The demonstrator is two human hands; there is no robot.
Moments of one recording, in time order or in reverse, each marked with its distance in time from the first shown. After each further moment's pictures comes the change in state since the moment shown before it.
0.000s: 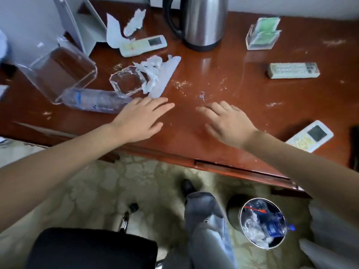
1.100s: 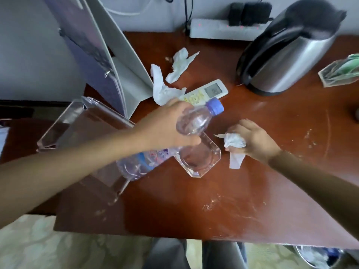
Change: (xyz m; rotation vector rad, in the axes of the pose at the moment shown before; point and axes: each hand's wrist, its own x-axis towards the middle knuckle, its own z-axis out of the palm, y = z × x) left_hand 0.090 -0.261 -0.018 -0.782 -0.147 -0.032; right_hand 0.229 -0.011 0.064 0.405 0.052 0.273
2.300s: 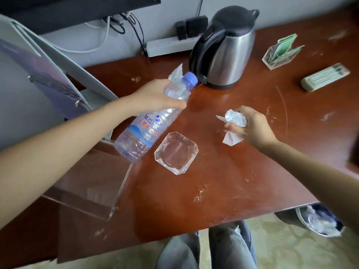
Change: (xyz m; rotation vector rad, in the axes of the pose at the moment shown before) left_hand 0.064 0.059 -0.021 -0.066 -0.093 -0.094; right_hand -0.054 -0.022 -0.047 0.249 0.331 0.603
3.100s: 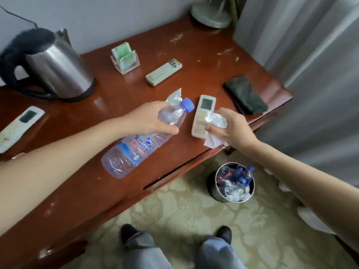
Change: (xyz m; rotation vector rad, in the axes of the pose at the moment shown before) left_hand 0.003 0.276 0.286 0.209 -0.258 0.357; right_hand -0.178 0.212 -0.253 0.050 0.208 0.126
